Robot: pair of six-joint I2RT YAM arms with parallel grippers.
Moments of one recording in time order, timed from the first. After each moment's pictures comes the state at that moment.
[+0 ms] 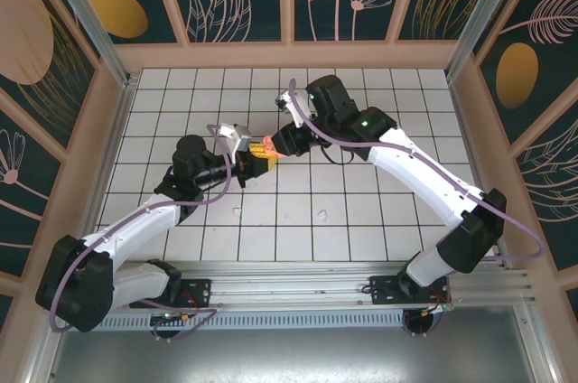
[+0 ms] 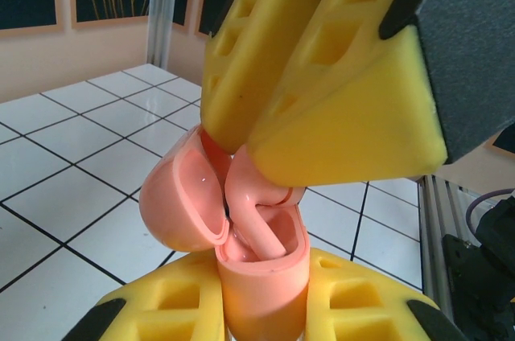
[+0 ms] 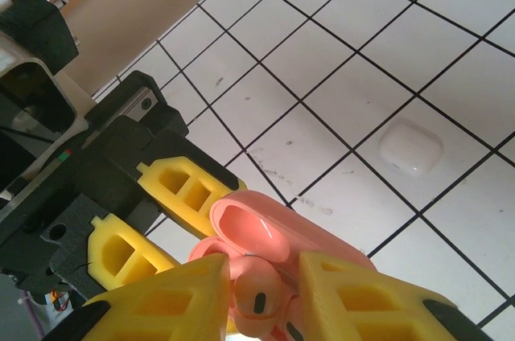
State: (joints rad) left arm -0.48 1.19 0.61 0.46 0.74 -0.20; right arm 0.76 1.52 1.53 -0.71 -0.39 0.10
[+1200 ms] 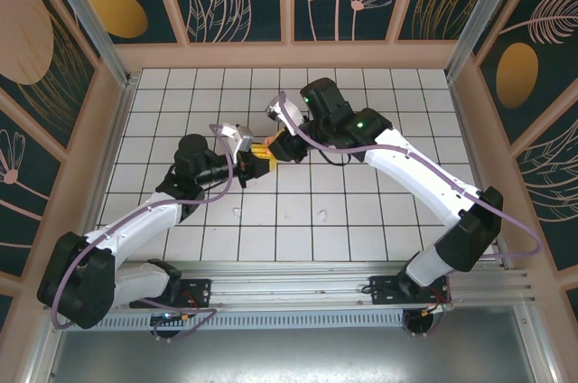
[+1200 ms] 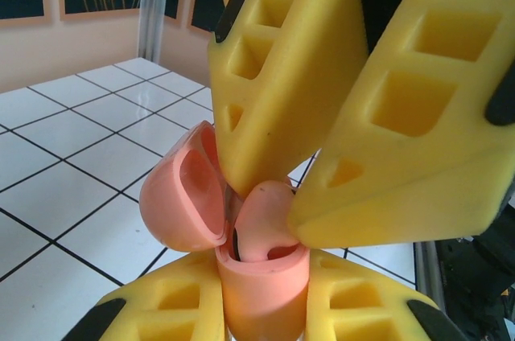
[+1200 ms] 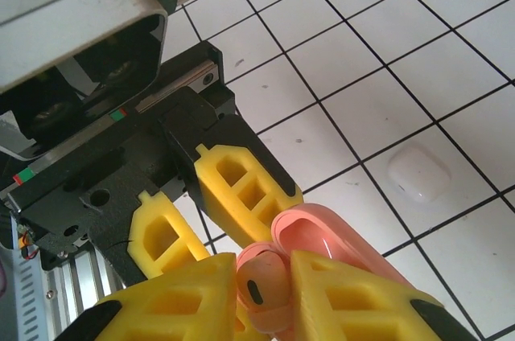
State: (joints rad) left arm -0.48 1.21 0.61 0.46 0.76 -0.20; right arm 0.78 1.53 1.54 -0.72 -0.43 -0.11
